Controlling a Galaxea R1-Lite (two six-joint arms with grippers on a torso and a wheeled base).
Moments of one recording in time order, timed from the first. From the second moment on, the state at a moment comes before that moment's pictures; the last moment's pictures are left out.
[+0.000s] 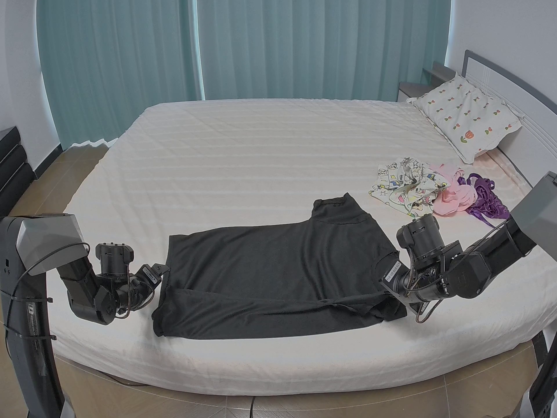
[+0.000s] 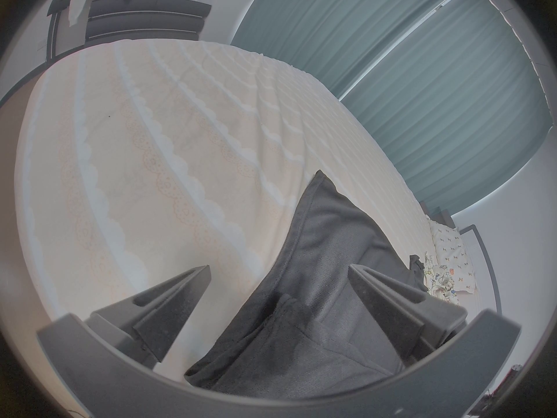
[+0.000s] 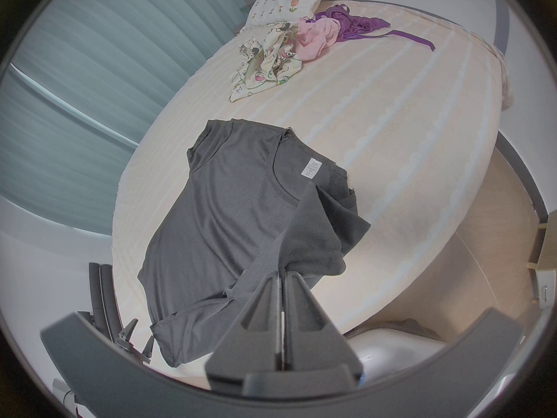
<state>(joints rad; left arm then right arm) 0.01 2.36 -0.73 -0.98 -0.04 -0.82 0.44 2.05 -0.90 -0.23 -0.19 1.09</state>
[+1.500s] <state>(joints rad) 0.01 2.35 -0.73 -0.99 -0.04 -0.82 0.21 2.34 -0.92 -0.63 0.13 0.50</state>
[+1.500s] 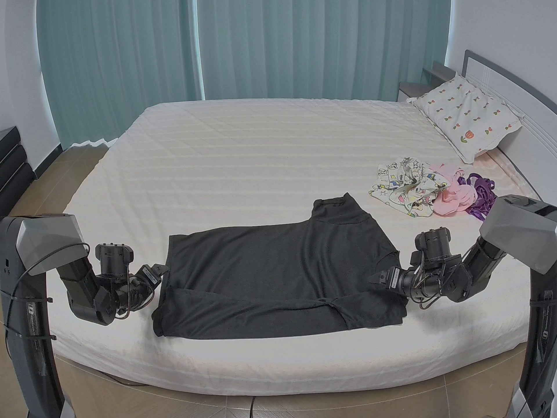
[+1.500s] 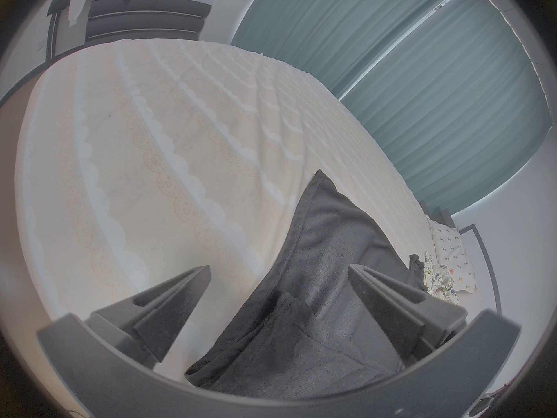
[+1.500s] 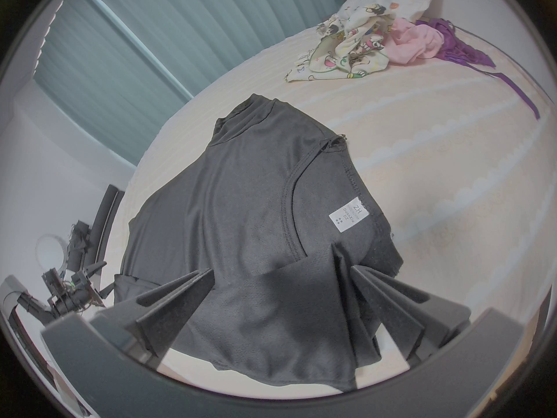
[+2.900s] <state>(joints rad) 0.01 2.34 -0.73 -0.99 -0.05 -0.82 0.13 2.37 -0.96 -0.70 0.17 0.54</state>
